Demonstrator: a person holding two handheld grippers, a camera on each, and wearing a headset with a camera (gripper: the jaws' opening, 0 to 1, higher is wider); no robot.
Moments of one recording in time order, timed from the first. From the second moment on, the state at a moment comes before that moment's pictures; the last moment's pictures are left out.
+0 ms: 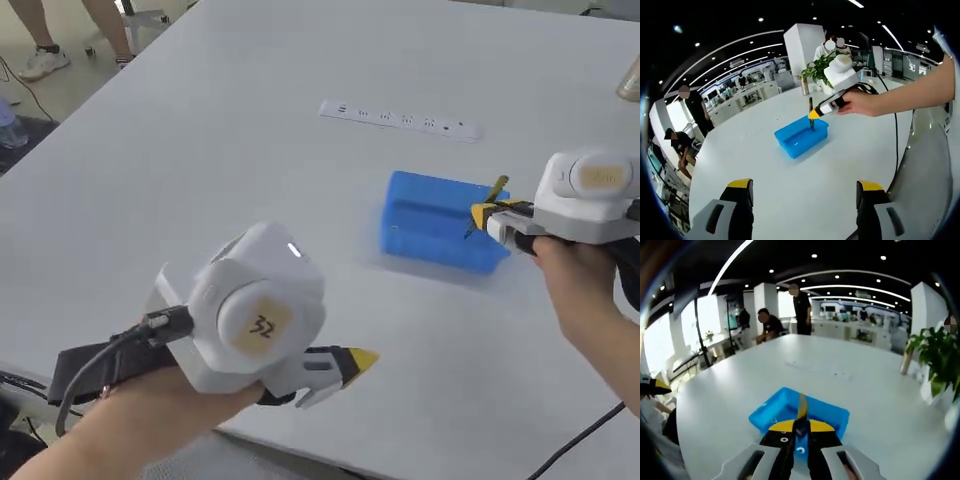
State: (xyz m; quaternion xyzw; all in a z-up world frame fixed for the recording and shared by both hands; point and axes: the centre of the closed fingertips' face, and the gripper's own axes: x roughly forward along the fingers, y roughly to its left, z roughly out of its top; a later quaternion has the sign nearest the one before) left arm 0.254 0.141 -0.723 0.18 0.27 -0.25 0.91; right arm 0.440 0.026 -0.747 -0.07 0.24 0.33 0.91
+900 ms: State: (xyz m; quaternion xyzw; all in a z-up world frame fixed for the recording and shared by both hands) left arm 0.273 0.075 -0.668 0.18 0.21 -0.37 0.89; right arm 0.281 0.067 -0.717 -0.20 0.20 0.48 0.83
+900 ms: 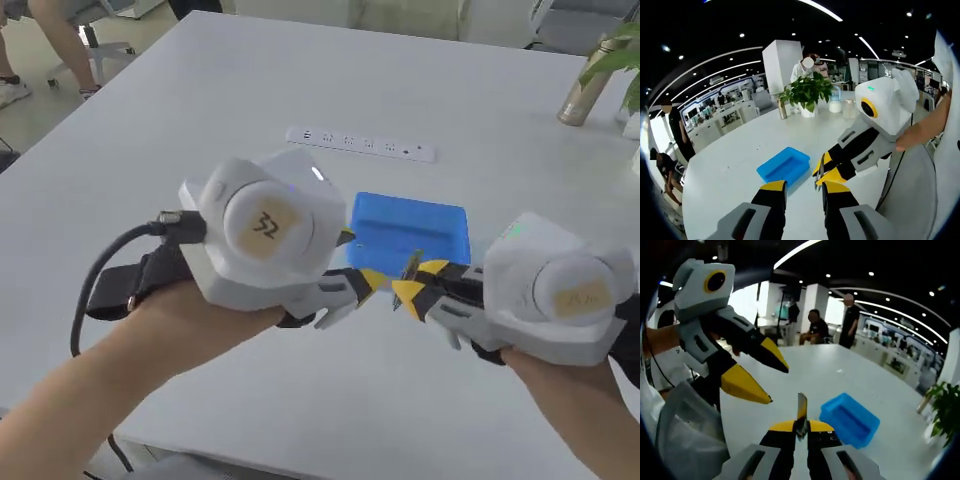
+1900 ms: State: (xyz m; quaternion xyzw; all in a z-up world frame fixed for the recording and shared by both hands) left arm 0.234 0.039 -0.745 0.28 0.27 -0.49 0.78; right arm 0.242 0.050 -0.790 -0.38 0.22 0.49 0.75
